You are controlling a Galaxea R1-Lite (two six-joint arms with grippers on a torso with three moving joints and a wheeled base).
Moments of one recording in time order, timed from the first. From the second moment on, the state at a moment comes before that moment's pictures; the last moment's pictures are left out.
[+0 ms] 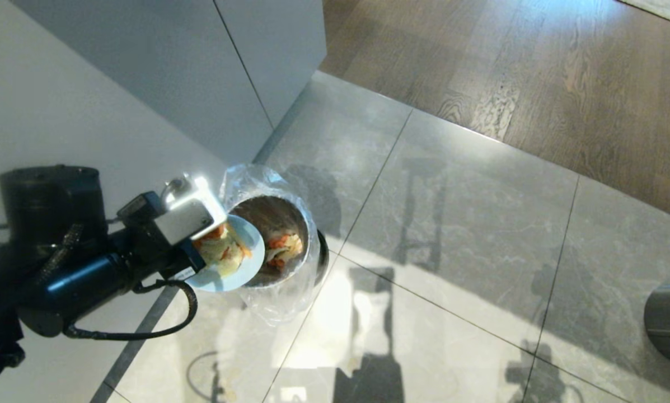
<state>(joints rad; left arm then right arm) -0.37 1.46 -0.61 -0.57 0.16 0.92 0.00 0.00 0.00 -0.01 -0.06 0.10</state>
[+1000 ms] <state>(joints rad) -0.38 1.51 -0.74 -0.47 0.16 1.33 0.00 0.00 0.00 -0.01 -0.06 0.10</state>
